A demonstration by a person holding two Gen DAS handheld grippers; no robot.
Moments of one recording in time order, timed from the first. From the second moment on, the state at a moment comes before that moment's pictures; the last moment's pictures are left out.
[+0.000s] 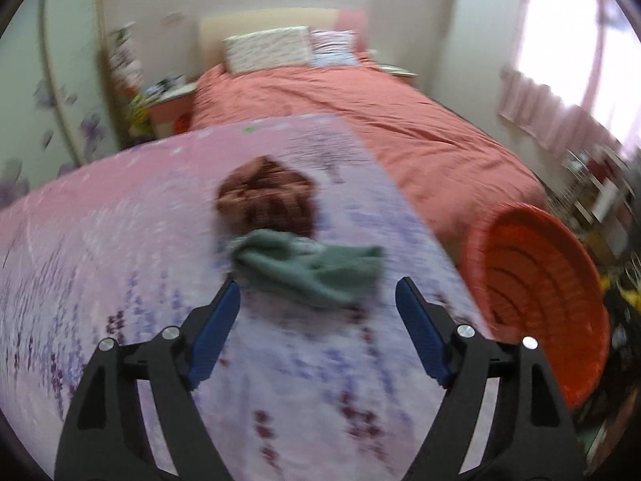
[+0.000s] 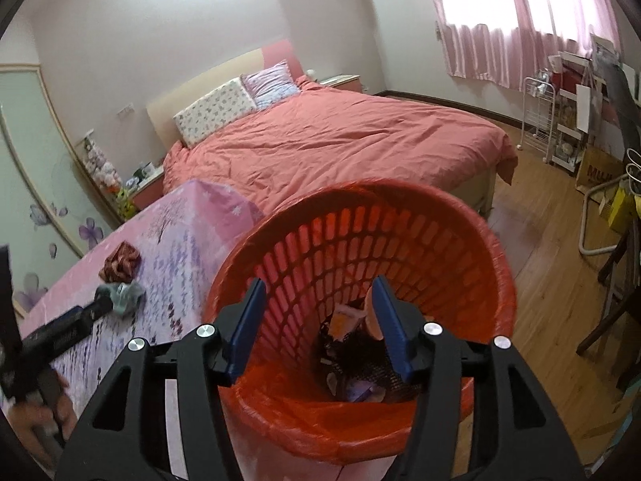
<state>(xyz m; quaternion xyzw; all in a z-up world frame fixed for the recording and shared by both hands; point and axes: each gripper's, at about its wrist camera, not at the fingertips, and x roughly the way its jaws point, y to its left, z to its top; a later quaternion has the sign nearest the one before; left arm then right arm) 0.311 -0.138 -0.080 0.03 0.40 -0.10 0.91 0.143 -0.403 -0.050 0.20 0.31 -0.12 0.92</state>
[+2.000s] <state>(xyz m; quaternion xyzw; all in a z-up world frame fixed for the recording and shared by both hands) 0.324 0.085 -0.098 0.01 0.43 0.05 0.90 0.257 -0.190 -0.054 0.08 0.37 0.01 0.93</state>
